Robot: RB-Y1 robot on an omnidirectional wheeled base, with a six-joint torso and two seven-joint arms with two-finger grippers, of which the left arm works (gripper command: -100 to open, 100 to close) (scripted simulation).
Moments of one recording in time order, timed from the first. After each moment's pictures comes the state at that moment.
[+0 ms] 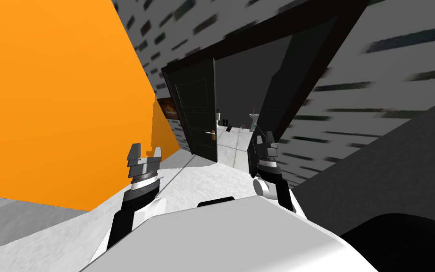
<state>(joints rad) 0.51 0.04 0.07 -2.28 0.08 -0.52 -0.06</state>
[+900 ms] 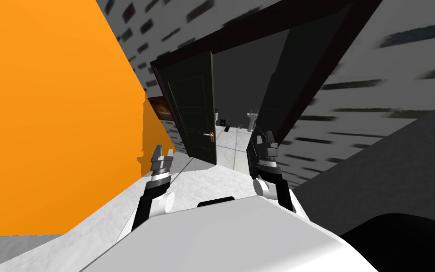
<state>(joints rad) 0.41 0.07 0.02 -2.11 0.07 -0.49 -0.03</state>
